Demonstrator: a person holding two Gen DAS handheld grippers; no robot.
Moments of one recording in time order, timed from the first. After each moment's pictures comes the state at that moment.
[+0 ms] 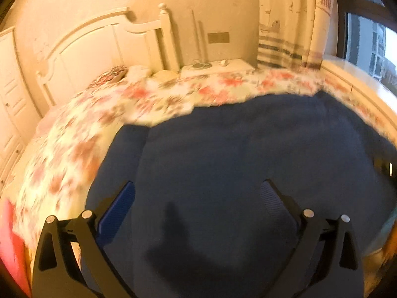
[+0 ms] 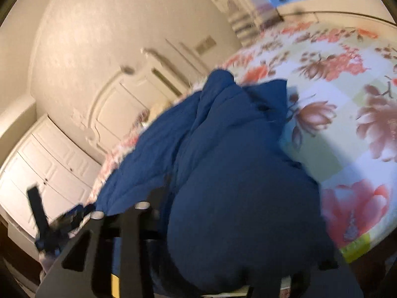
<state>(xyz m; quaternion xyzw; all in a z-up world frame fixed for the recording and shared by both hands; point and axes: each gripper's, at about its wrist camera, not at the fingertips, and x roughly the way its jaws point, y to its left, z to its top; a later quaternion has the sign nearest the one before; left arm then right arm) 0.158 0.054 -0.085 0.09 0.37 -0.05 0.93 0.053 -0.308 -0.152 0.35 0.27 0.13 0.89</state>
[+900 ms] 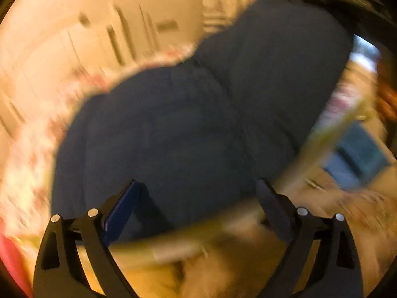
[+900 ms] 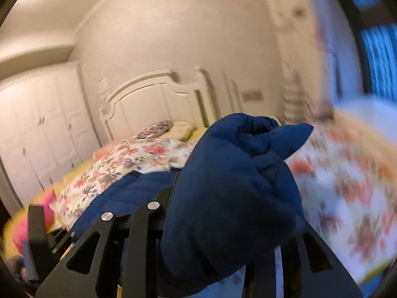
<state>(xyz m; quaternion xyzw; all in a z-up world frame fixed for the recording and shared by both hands) 0.019 0.057 -0.131 0.11 0.40 -0.19 0.89 0.043 -0.189 -0.015 0.06 0.16 0.17 0.97</state>
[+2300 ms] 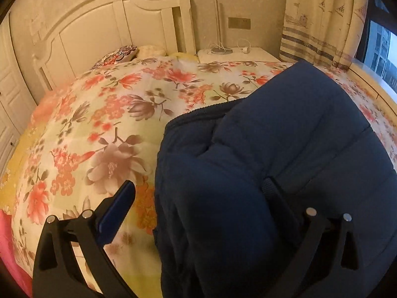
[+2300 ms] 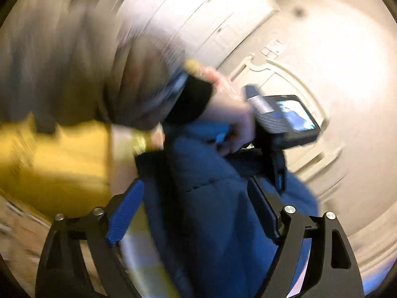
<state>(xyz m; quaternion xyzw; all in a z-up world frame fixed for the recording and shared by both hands) 0.245 0.192 -0.111 0.08 0.40 -0.05 0.91 -0.034 0.039 -0.064 -0.32 0.13 0.42 0.84</state>
